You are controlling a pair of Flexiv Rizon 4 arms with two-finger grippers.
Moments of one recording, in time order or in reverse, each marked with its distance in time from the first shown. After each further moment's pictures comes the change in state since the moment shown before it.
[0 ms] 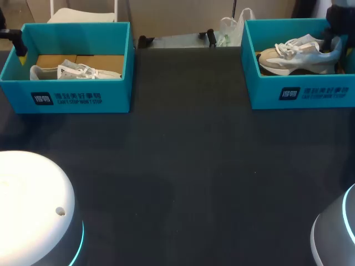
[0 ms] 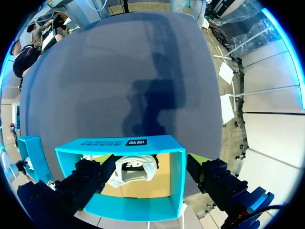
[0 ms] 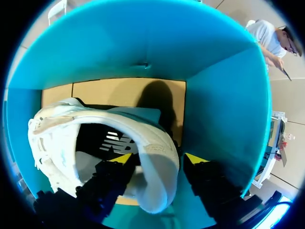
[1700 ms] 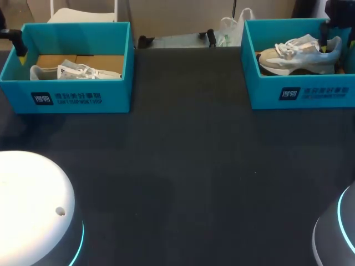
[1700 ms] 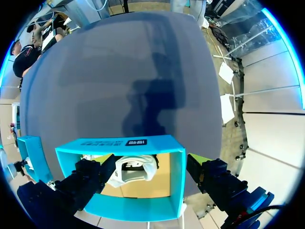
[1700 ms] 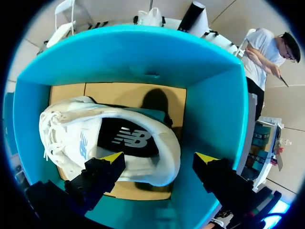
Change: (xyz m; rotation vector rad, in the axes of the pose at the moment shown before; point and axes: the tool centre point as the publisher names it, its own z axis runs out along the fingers) left arm 0.000 0.000 0.000 0.000 0.000 0.000; right arm 0.006 -0.001 -0.027 -0.037 -0.016 -0.039
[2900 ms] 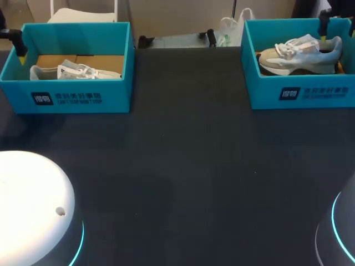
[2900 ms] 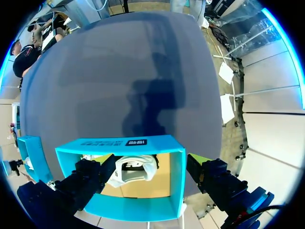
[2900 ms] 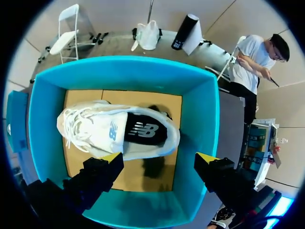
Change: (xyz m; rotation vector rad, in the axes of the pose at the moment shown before) left arm 0.000 0.000 0.000 0.000 0.000 0.000; right arm 0.012 -0.013 -0.055 -0.104 -0.036 0.005
